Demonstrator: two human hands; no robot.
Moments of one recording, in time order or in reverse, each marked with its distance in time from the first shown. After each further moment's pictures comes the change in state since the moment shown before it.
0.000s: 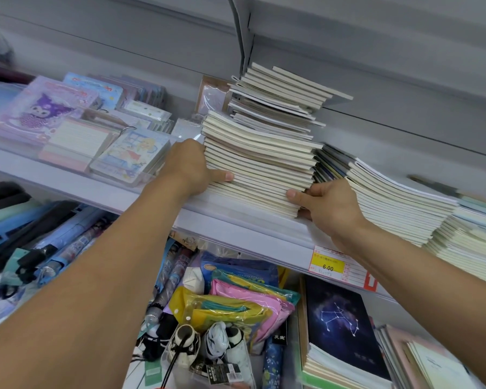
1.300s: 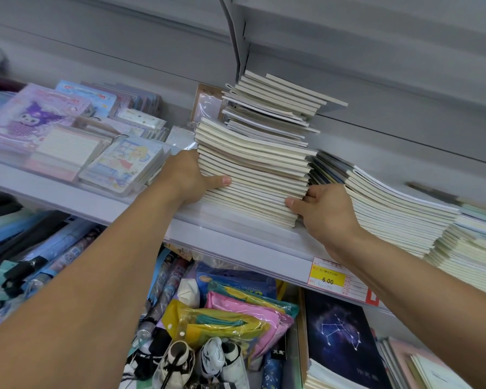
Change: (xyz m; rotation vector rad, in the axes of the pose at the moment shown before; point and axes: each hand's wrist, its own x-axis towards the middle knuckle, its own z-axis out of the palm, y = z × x) left_hand 0.007 -0.008 0.009 -0.161 -0.007 -0.009; right_hand 0.005 -0.001 0.006 0.040 0.016 -0.033
